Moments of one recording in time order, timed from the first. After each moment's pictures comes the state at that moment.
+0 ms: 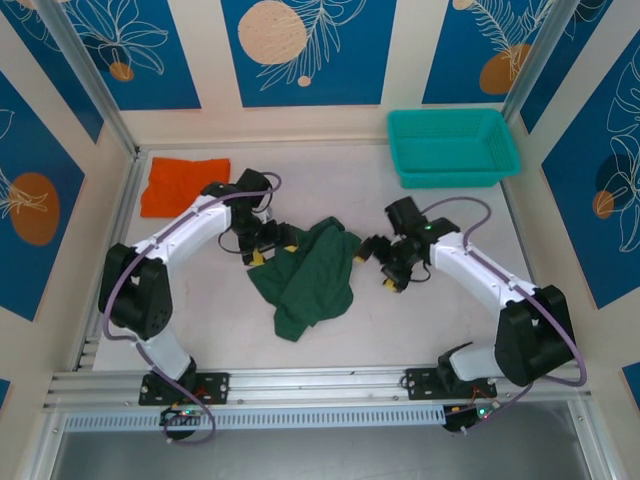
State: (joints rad) left arm -0.46 1.72 1.37 -1.02 0.40 -0.69; right arm 0.47 1.36 0.94 -0.84 -0.34 1.05
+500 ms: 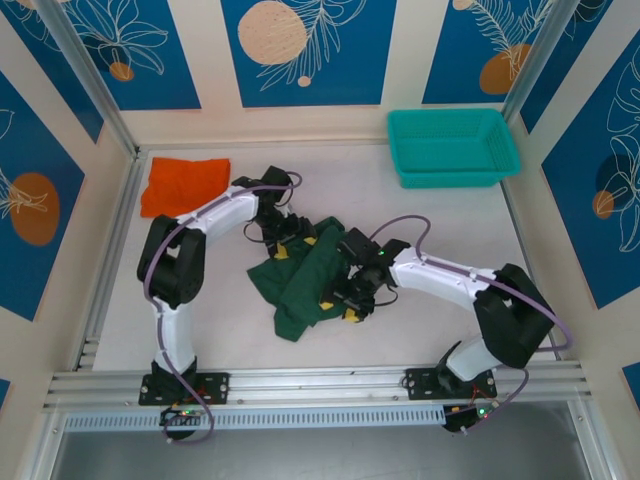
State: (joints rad) left arm -0.50 2.01 1.55 -0.91 0.47 -0.76; right arm 0.78 1.51 0.92 -0.72 -0.49 1.13
